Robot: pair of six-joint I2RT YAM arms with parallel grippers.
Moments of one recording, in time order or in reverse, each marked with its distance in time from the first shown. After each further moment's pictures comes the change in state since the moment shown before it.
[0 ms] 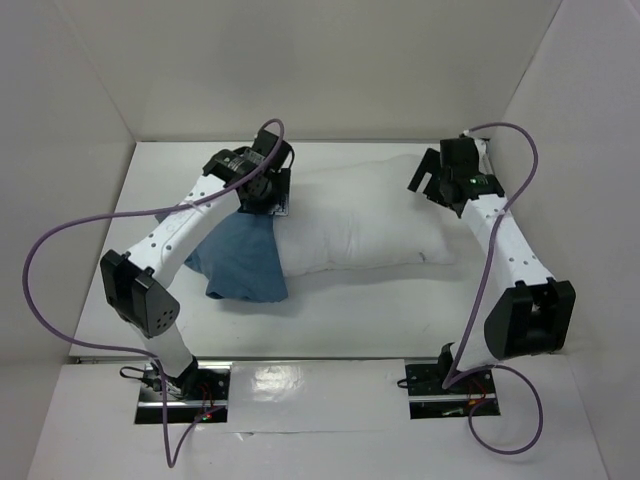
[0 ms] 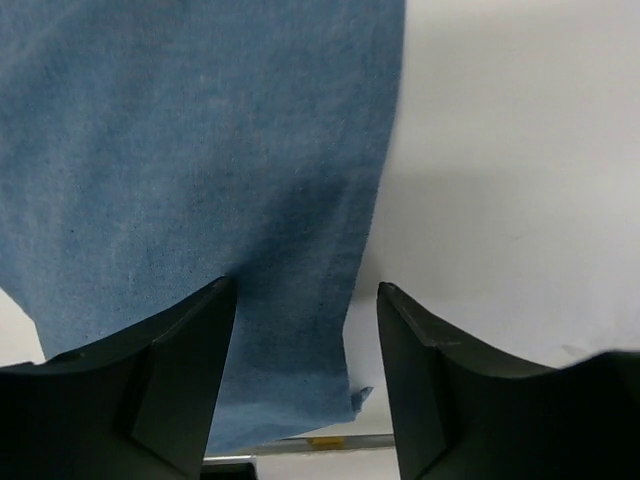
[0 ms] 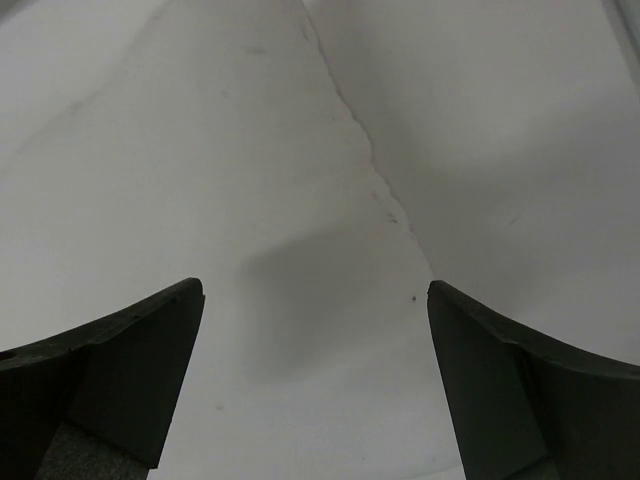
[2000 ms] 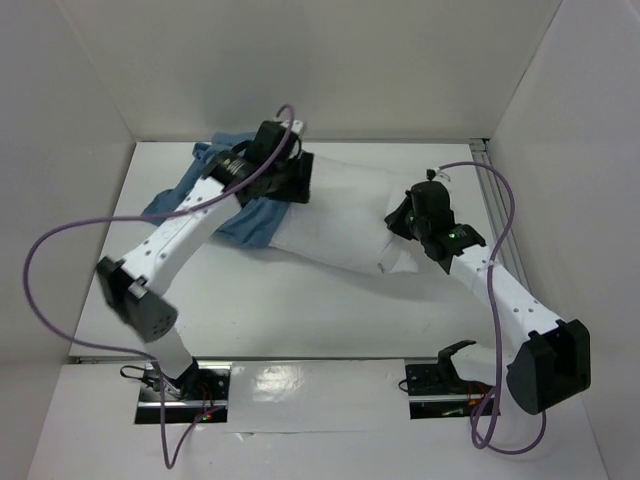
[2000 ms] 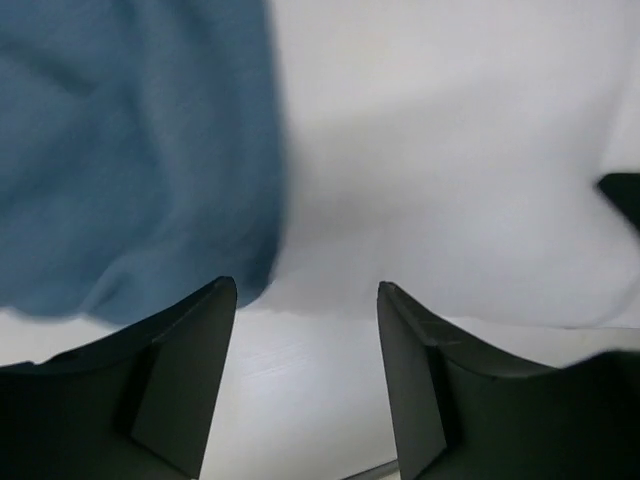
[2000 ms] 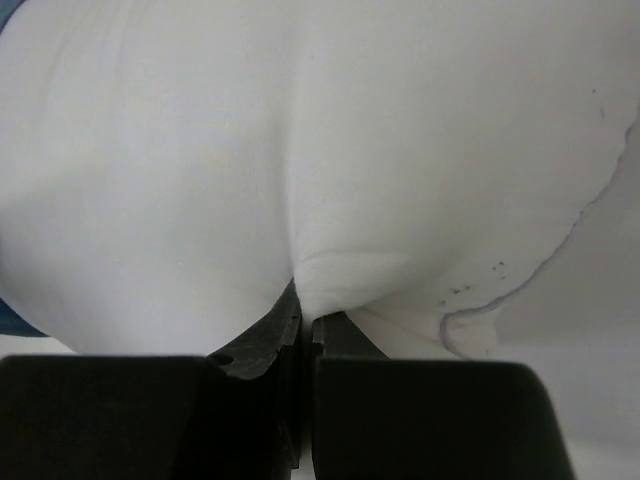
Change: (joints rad) left arm -0.068 0.066 0.145 0.173 0.168 0.095; right arm 0.230 -0.271 -0.462 0.293 -0.124 0.212
